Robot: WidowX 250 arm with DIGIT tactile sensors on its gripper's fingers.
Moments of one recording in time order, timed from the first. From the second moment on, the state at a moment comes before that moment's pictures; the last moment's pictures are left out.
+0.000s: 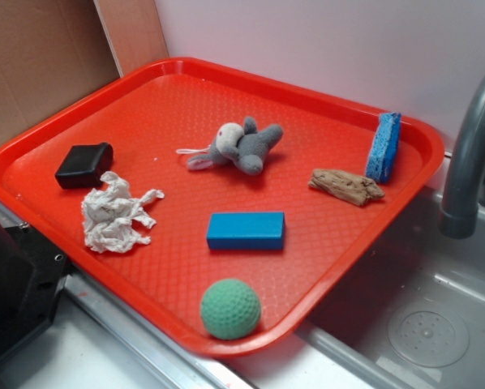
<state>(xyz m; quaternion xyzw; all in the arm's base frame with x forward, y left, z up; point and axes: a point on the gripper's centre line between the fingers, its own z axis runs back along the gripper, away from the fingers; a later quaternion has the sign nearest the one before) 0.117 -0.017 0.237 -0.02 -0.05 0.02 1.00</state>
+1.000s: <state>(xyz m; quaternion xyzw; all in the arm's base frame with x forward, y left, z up) 0.161 -0.103 0.115 -0.04 -0.07 -0.31 0.95</state>
